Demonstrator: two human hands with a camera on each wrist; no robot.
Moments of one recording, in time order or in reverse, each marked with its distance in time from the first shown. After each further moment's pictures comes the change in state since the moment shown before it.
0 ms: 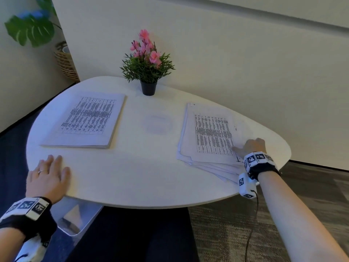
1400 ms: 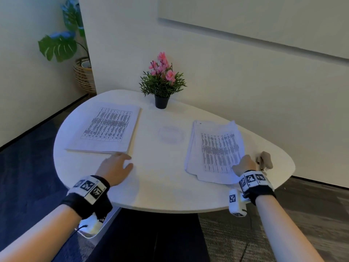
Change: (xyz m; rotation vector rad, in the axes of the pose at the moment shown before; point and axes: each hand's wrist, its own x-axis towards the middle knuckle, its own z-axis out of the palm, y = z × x) left_hand -0.010 0.111 -0.036 -0.123 -0.212 0.380; right_hand -0.061 -0.039 0.019 0.219 -0.013 0.026
